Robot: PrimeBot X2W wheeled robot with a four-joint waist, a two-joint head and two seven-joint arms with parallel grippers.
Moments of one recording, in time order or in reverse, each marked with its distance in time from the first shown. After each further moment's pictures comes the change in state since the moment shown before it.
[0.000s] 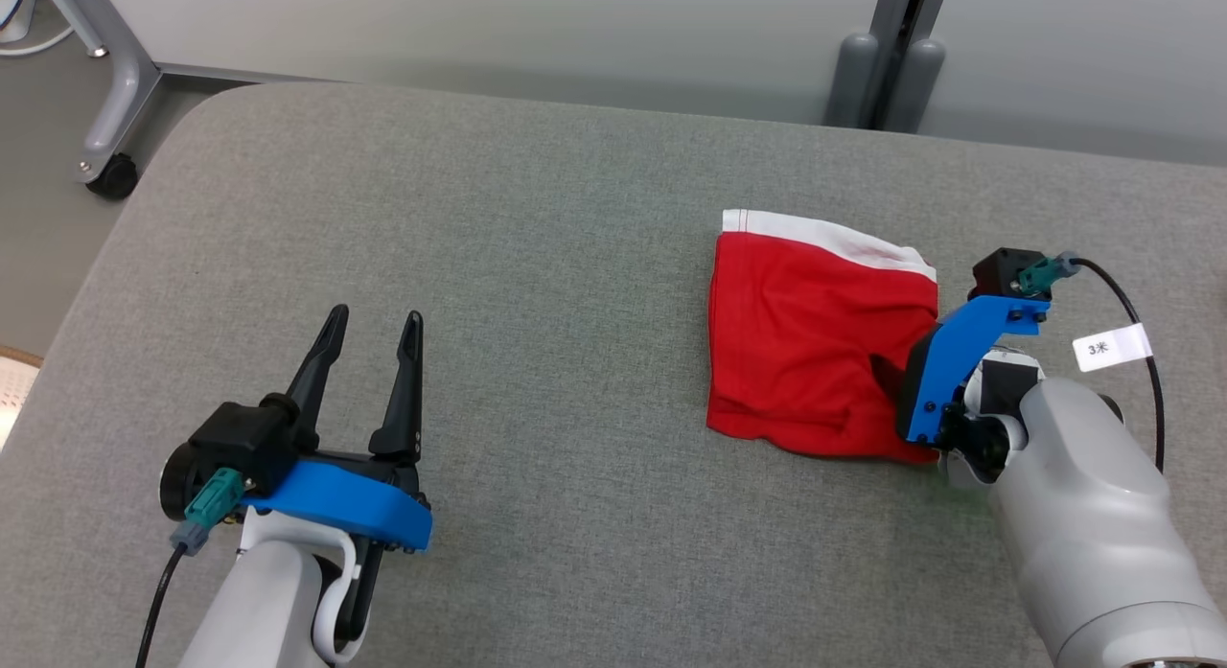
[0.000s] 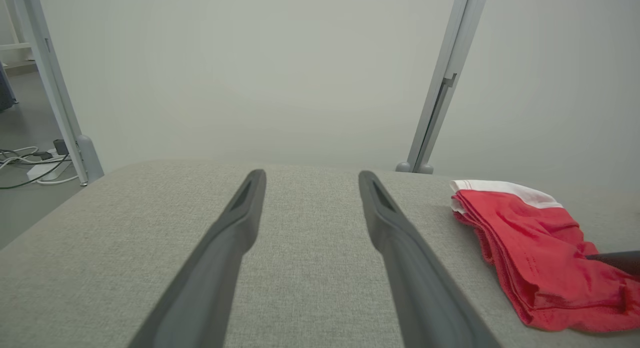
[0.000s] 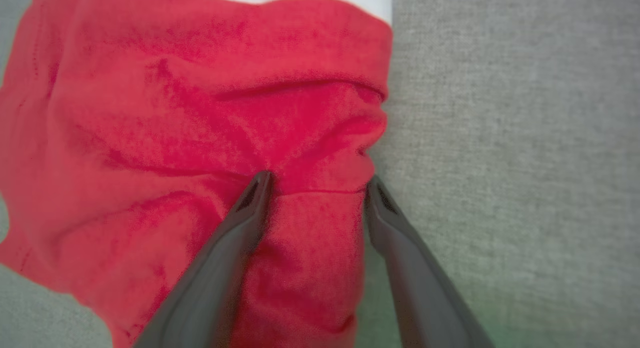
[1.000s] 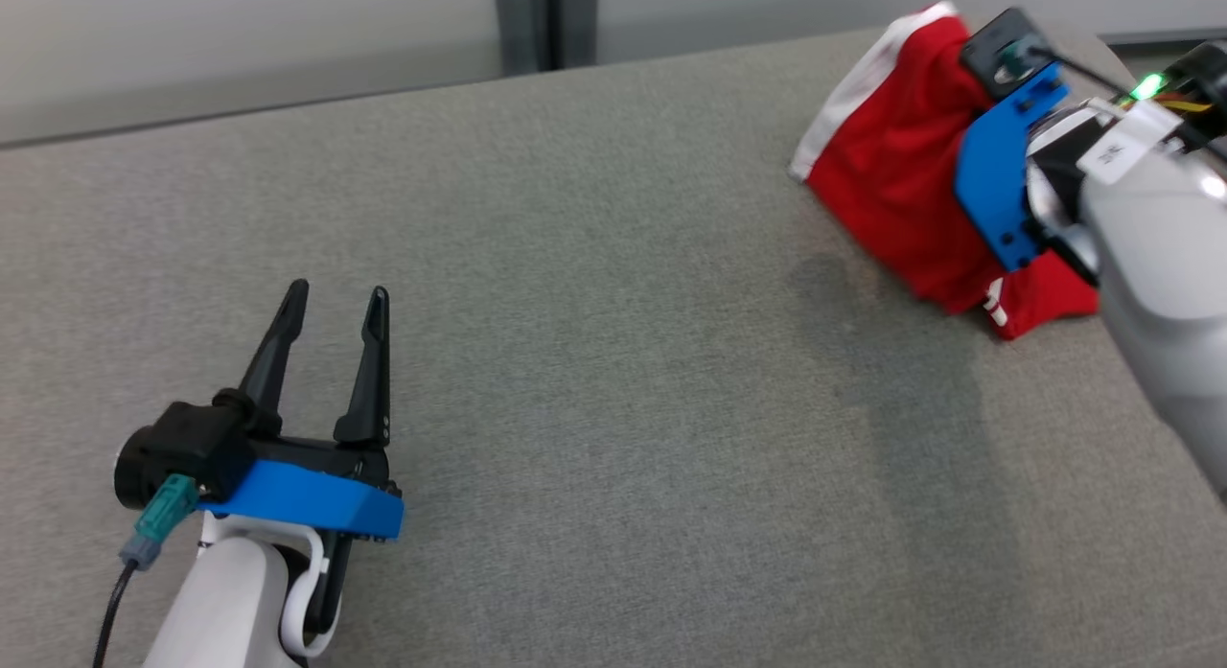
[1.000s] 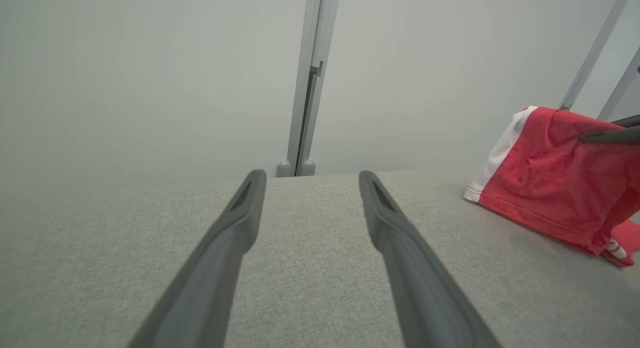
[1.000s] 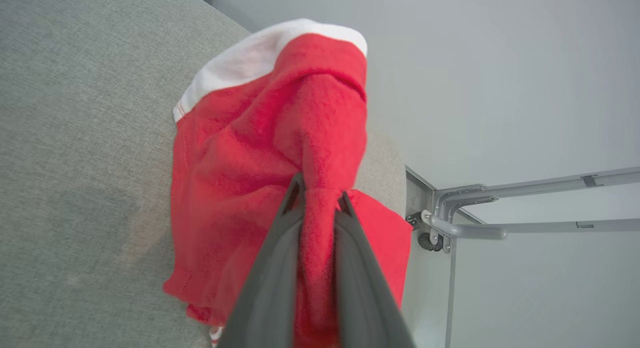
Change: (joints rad) left arm 0.043 0.014 0.059 -0.118 0.027 0.000 0.000; right arm -0.325 -0.267 0.838 -0.103 0.024 0.000 -0.087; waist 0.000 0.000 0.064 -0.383
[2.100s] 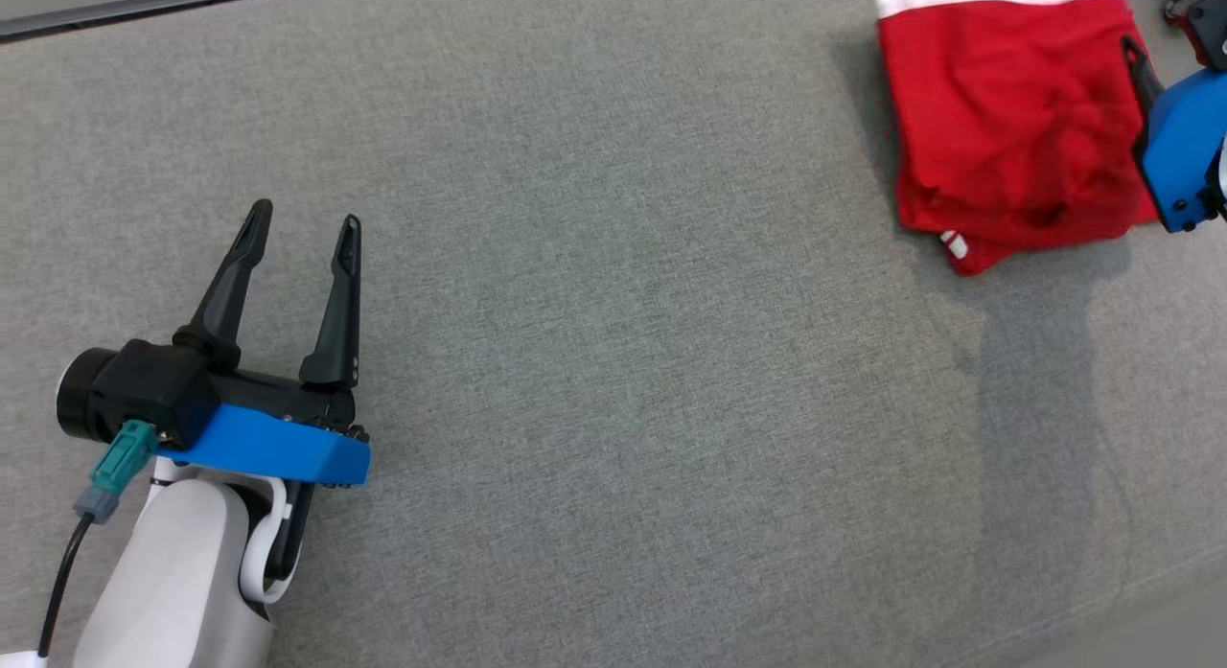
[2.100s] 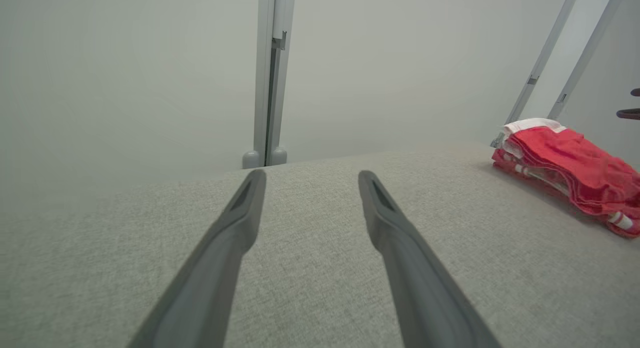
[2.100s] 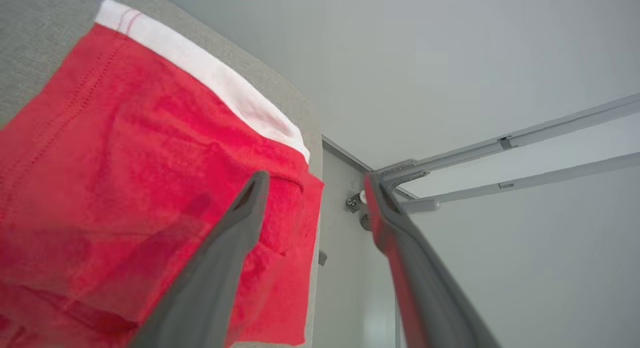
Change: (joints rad) left arm -0.104 0.098 -0.044 -0.038 0.007 0.000 0.000; right arm 0.026 -0.187 -0.162 -0.032 -0.114 0.000 -0.277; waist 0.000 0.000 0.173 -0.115
